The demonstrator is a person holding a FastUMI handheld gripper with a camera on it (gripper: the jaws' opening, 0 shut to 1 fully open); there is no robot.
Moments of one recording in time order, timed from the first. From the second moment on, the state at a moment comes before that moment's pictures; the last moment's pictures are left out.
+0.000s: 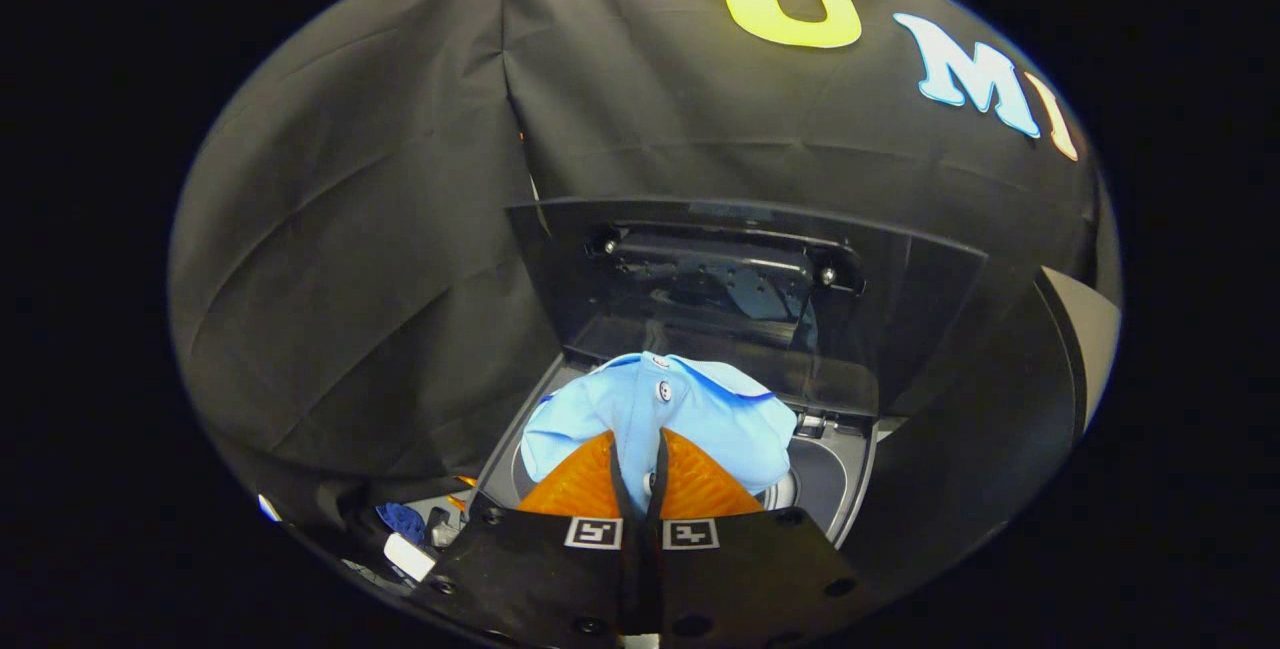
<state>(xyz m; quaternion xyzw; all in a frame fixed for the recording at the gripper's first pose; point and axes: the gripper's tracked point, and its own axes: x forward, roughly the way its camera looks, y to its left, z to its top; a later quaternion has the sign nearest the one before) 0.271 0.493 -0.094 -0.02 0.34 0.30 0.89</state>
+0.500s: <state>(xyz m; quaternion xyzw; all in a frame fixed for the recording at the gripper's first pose) 0.273 0.494 -0.174 -0.05 0.39 0.27 0.88</state>
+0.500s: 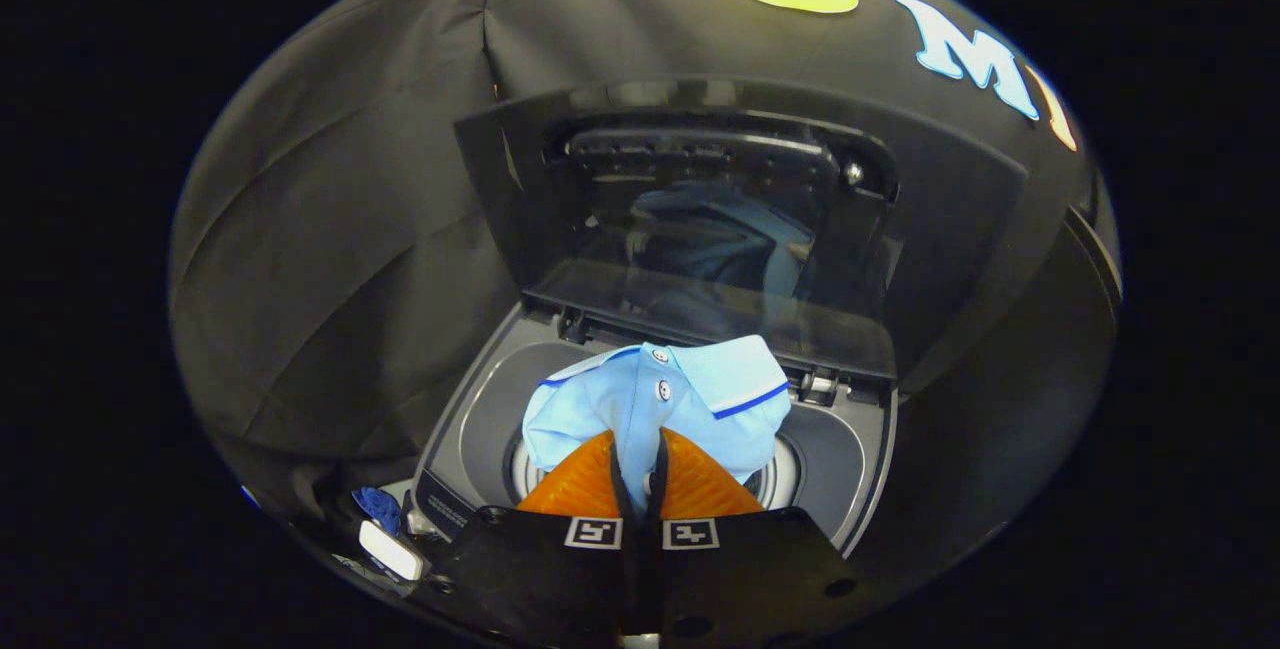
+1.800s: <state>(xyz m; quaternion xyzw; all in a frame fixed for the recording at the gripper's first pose) 0.249 0.489 -0.278 -0.07 0.50 0.20 0.84</state>
